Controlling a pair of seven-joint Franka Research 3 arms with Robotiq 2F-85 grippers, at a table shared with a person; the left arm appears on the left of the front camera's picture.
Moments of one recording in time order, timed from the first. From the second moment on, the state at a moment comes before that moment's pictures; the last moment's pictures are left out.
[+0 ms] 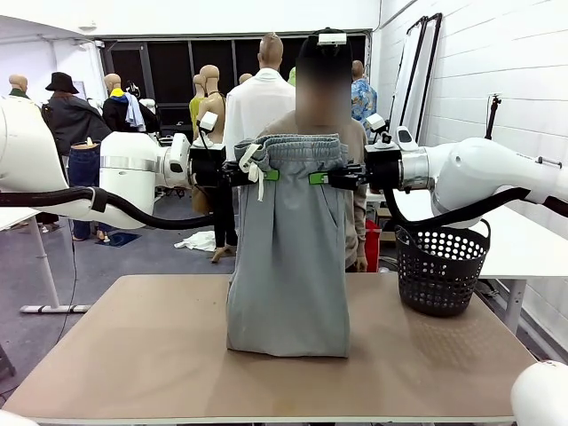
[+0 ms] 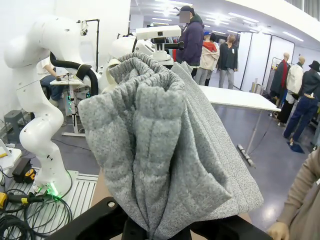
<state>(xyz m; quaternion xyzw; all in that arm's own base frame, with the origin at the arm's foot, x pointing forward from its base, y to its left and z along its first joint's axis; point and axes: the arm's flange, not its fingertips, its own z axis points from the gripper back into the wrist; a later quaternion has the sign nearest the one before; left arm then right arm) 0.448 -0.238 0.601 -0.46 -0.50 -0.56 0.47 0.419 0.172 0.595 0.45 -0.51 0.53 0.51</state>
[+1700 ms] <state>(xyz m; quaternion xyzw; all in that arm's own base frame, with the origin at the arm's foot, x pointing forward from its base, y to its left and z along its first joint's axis) 0.493 -0.240 0.597 -0.46 -0.48 -0.56 0.49 0.452 0.169 0.593 0.45 -0.50 0.52 0.53</state>
